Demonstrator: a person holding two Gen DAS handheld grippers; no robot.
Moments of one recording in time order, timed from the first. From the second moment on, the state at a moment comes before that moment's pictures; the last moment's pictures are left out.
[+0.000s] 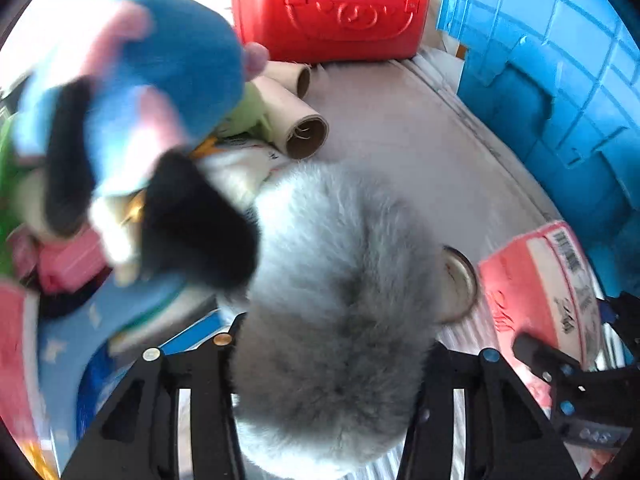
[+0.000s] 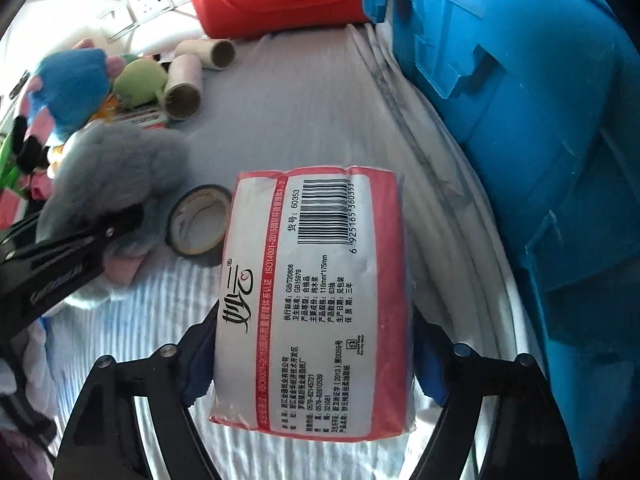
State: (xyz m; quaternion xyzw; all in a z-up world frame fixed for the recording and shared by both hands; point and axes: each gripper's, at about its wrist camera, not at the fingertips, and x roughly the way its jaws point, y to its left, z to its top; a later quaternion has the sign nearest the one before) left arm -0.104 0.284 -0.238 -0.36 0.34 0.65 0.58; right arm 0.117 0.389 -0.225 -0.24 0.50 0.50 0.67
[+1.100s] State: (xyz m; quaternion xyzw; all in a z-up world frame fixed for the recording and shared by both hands) left arm -0.049 -0.025 -0.013 -0.22 0.15 0.80 0.54; right arm 0.007 0.193 0.017 -0.13 0.26 0.64 0.71
